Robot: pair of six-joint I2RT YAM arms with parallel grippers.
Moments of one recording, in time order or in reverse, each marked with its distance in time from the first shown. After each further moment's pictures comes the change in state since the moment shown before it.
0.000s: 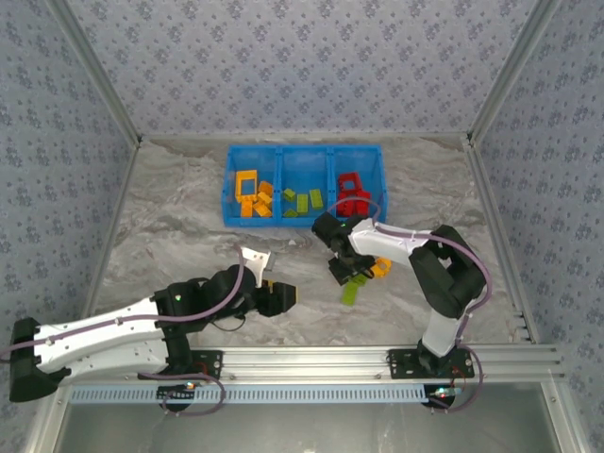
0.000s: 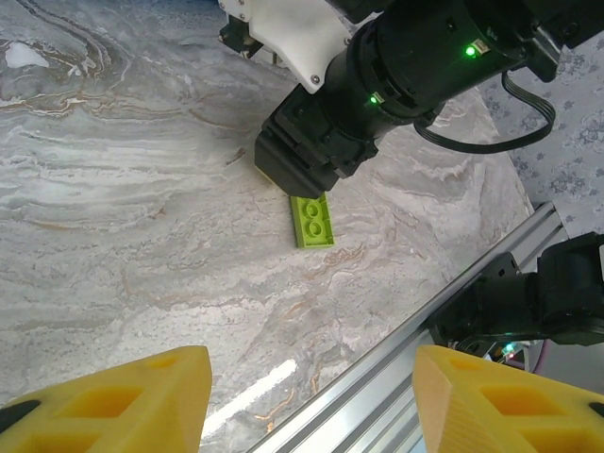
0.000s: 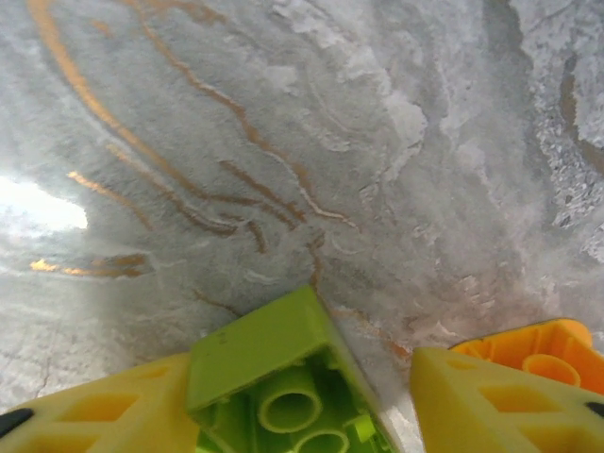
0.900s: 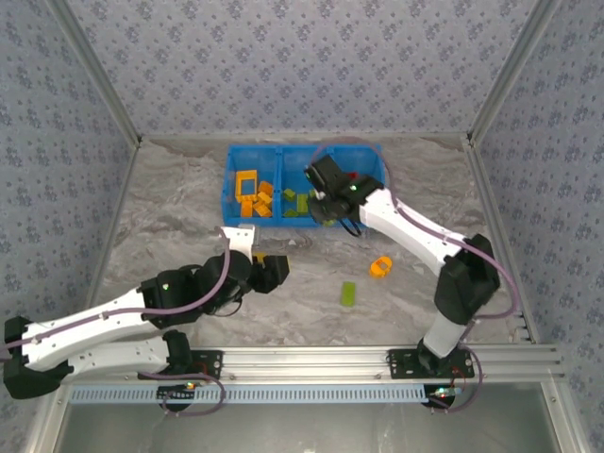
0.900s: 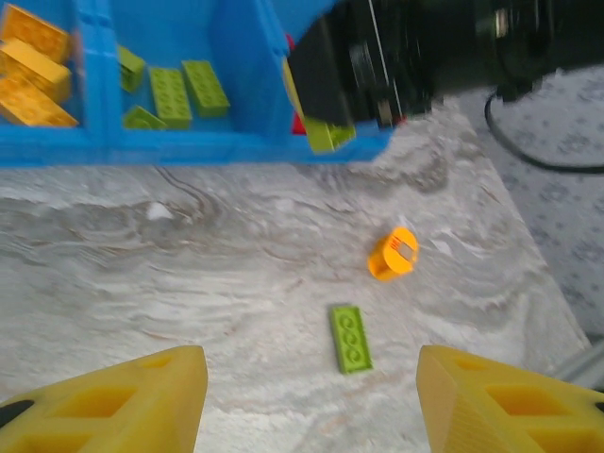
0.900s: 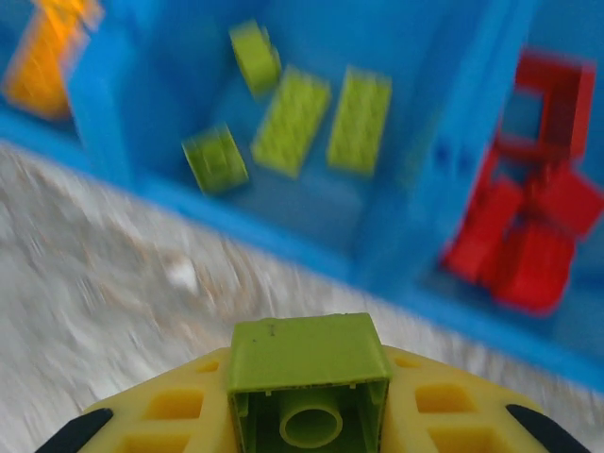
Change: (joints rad) left arm -0.003 0.060 0.238 -0.171 -0.335 0.011; right arm -0.018 -0.020 0.489 0.098 0.003 0.031
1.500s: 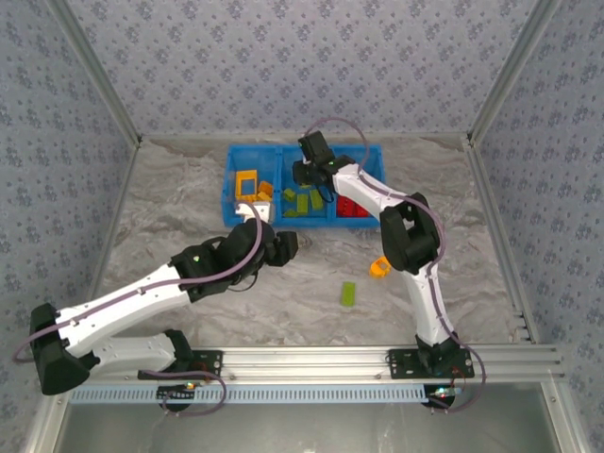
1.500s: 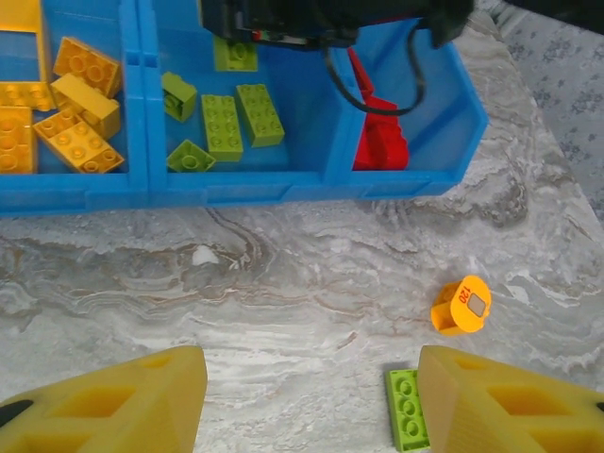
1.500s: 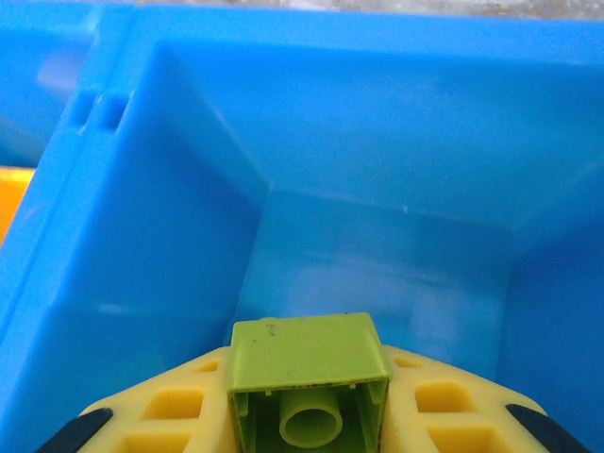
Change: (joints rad) left arm 0.191 0.226 0.095 0.068 0.110 0.098; right arm -0.164 0.505 0.314 0.382 -0.135 0.106
